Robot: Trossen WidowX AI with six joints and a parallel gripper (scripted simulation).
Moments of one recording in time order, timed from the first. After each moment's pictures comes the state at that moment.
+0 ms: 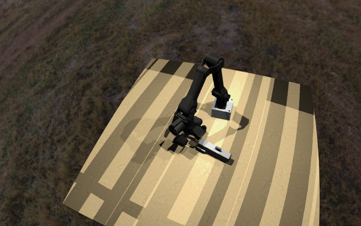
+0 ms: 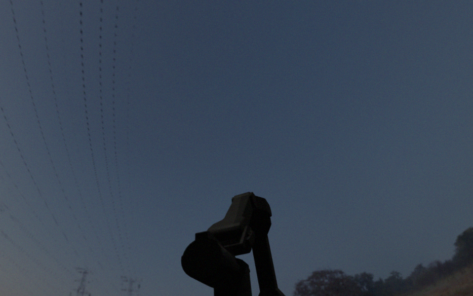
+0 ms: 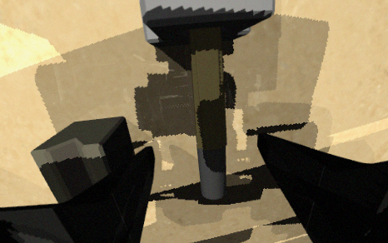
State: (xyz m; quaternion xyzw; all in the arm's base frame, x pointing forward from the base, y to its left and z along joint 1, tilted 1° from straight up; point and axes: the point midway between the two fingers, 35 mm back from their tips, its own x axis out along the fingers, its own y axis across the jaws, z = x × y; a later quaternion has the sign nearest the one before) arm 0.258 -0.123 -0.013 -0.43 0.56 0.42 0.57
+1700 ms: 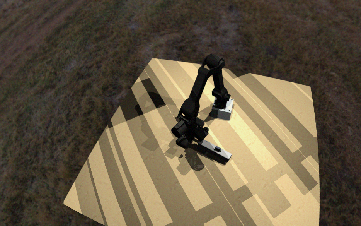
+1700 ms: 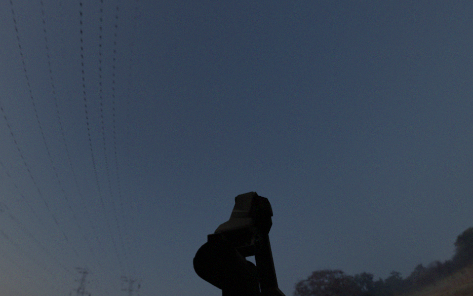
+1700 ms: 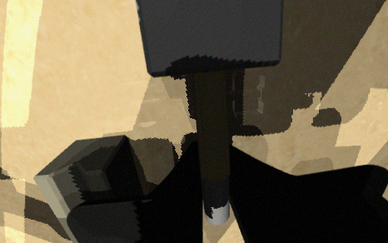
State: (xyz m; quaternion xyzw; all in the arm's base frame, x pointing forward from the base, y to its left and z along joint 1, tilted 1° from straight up) arm 0.262 -0.111 -0.018 -0.43 0.56 0.42 0.57
